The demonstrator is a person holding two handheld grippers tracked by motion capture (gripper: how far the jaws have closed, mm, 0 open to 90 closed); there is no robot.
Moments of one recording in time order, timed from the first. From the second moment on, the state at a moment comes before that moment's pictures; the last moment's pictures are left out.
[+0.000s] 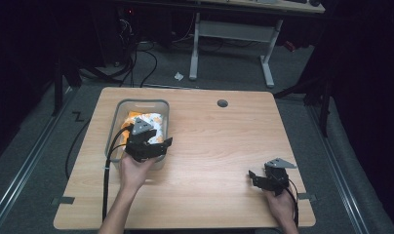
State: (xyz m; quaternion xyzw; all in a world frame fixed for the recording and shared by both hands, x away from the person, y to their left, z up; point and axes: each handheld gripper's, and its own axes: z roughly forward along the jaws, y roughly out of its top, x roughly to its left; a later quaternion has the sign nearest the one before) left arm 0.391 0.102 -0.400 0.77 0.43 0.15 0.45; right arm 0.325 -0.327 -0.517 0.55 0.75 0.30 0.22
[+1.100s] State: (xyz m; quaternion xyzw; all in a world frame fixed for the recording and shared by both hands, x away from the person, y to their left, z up) left arm 0.367 0.060 -0.408 0.79 0.38 0.13 0.47; right arm 0.325 -0.327 -0.517 0.55 0.75 0.30 0.22
